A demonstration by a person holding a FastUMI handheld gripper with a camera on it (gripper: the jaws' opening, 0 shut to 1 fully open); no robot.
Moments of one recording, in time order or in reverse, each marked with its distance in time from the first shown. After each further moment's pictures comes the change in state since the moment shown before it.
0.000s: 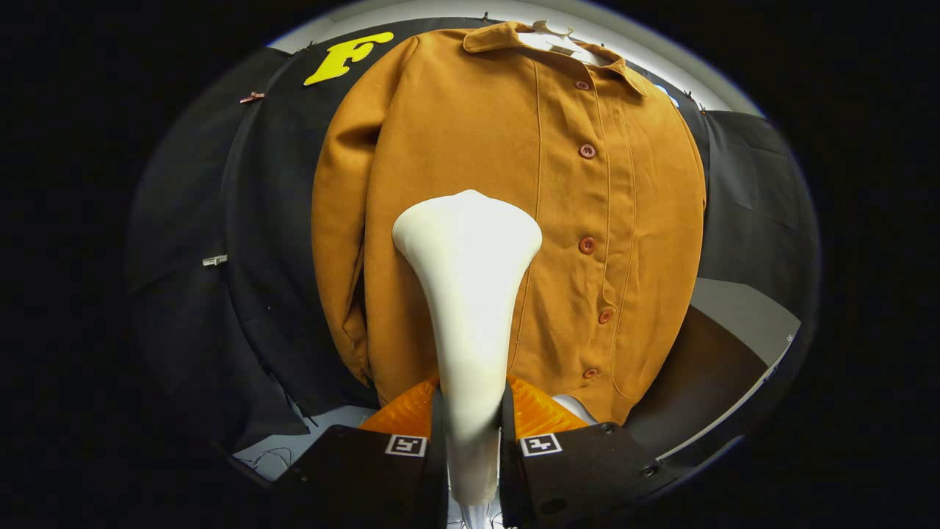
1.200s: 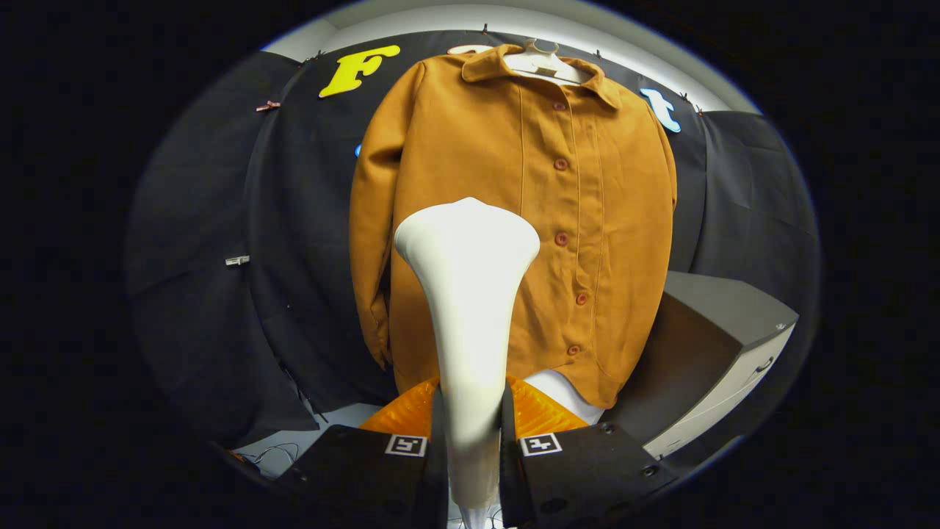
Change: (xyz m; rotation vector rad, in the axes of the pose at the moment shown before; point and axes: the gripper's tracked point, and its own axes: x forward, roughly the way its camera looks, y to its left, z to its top) arm -0.074 -0.007 0.006 0.005 -0.058 0.048
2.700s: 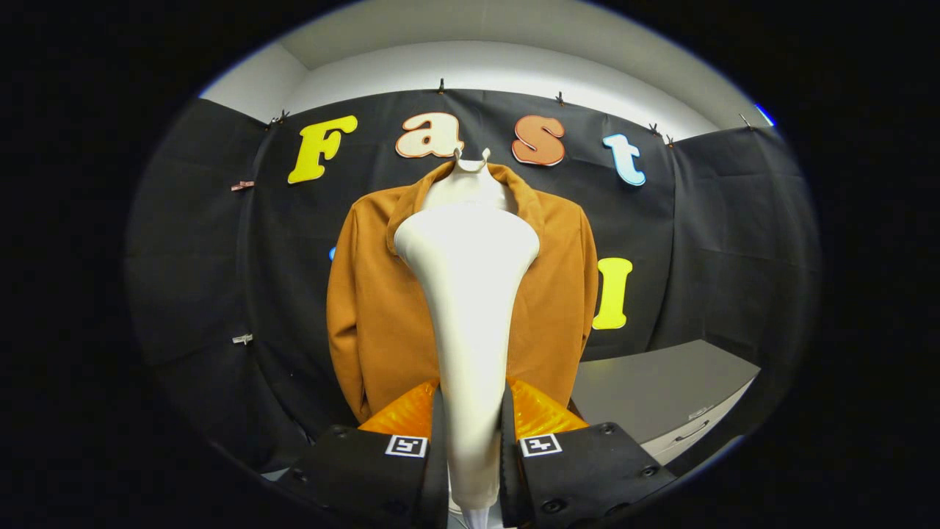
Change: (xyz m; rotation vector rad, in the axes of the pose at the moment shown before) arm -0.091 -0.101 0.204 0.077 -0.171 -0.046
